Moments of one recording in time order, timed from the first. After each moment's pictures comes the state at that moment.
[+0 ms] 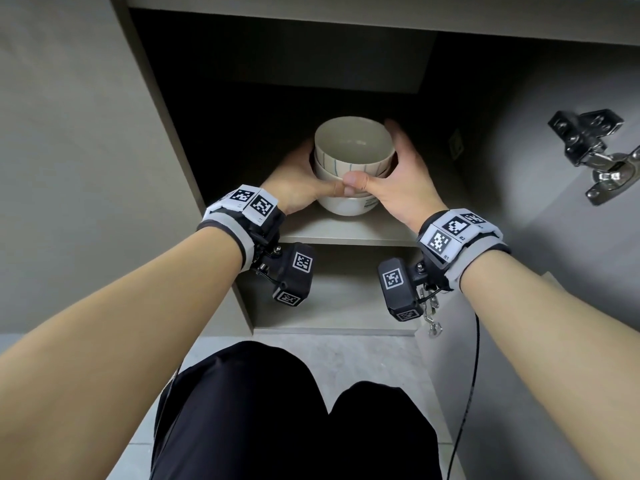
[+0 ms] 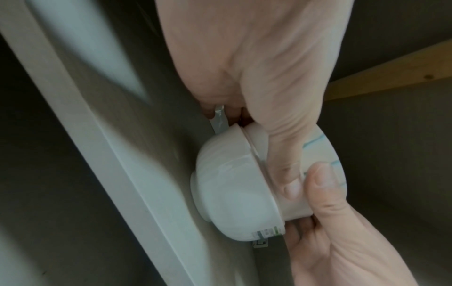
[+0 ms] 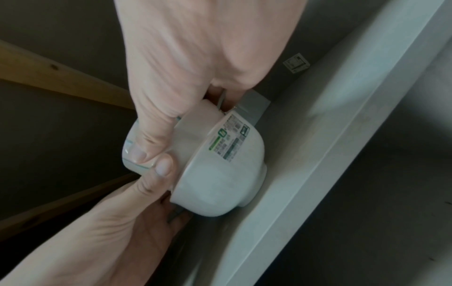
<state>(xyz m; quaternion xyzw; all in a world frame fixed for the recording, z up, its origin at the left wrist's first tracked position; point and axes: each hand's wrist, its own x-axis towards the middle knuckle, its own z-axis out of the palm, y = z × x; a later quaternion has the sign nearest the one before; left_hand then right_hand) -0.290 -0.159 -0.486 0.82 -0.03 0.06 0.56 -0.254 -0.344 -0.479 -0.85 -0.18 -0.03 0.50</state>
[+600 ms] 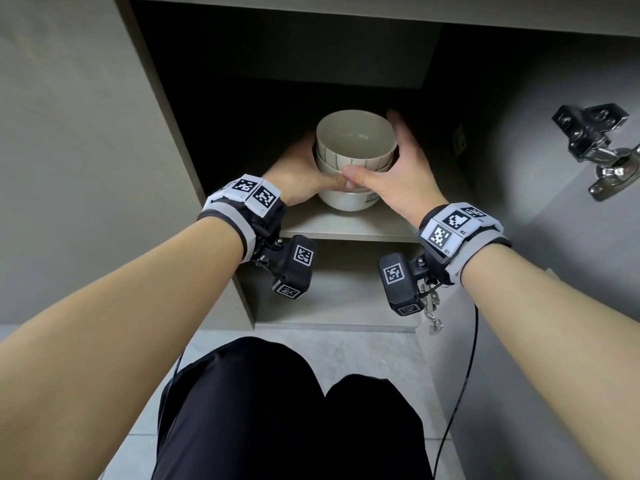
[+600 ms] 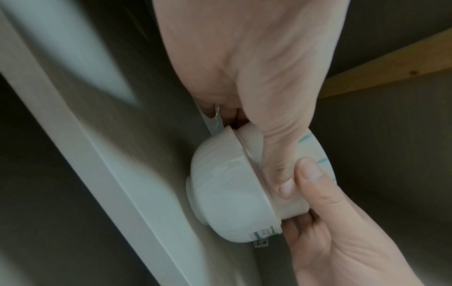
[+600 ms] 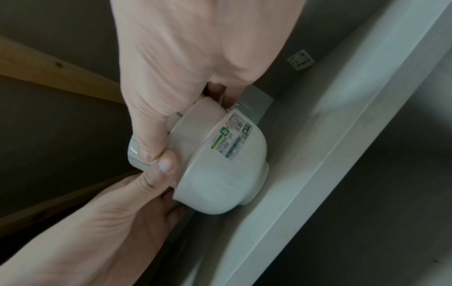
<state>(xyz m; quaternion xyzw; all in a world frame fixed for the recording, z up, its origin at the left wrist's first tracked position) -0.291 -0.162 -0.479 0.84 -0.04 0.06 0.54 -0.256 -0.343 -0.477 -0.85 -0.18 -0.04 0.49</state>
